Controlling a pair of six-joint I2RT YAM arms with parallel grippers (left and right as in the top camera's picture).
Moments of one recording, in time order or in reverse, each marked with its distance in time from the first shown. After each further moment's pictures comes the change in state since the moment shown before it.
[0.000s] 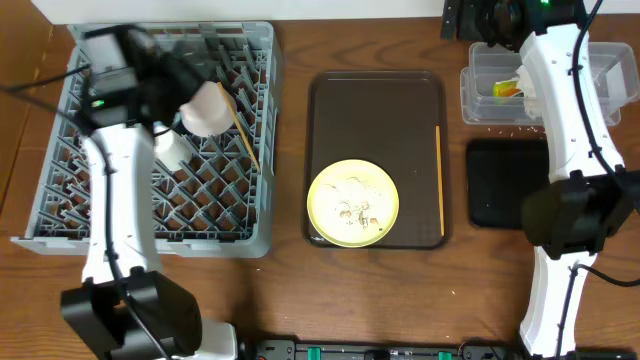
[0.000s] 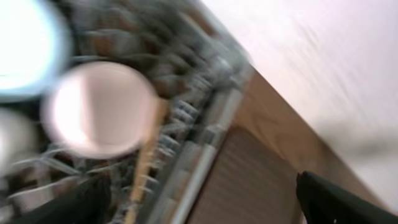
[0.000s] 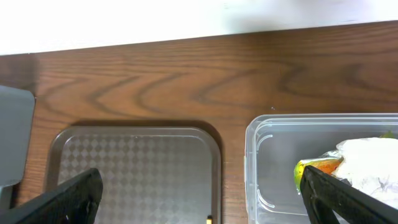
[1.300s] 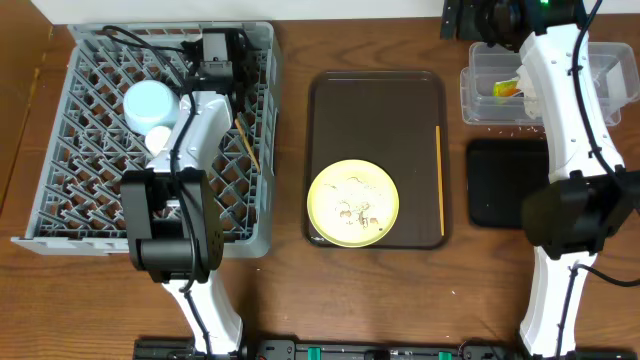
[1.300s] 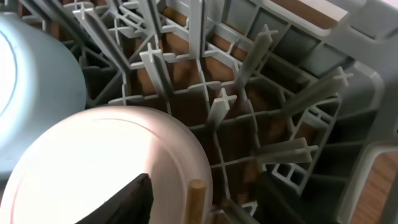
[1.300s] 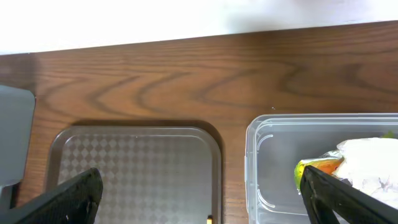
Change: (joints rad) left arm -0.203 0.383 0.000 0.273 -0.613 0.093; right arm 0.000 0.000 0.000 0.000 0.000 0.000
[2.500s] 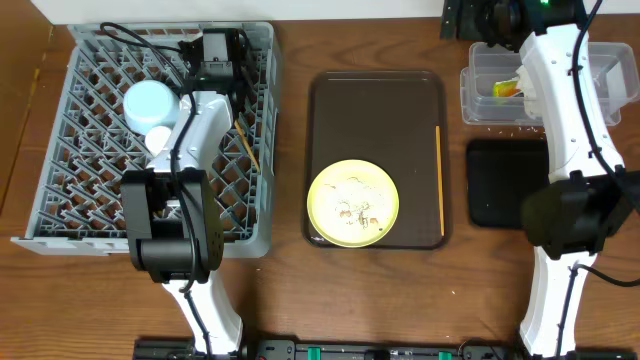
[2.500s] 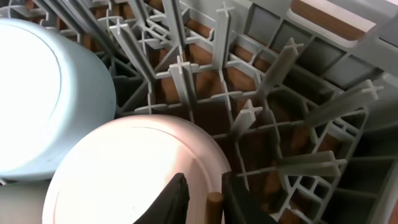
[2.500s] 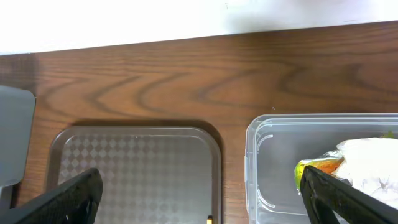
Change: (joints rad) left arm -0.001 0.000 0.000 -0.006 -0.084 0.010; right arm 0.000 0.000 0.000 0.000 0.000 0.000
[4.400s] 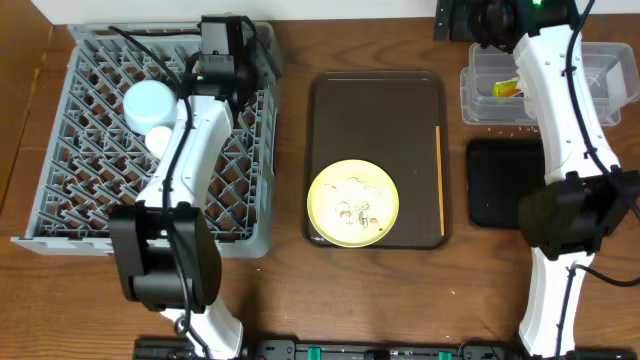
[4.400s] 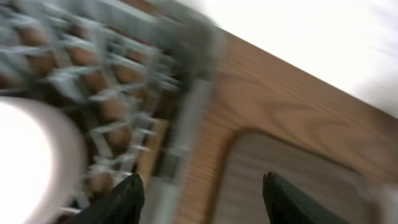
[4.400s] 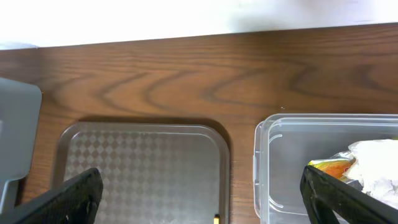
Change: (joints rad) left arm -0.052 -0.162 0.000 -0.026 0.512 -0.003; right arm 0.023 0.000 0.000 0.000 0.000 0.000
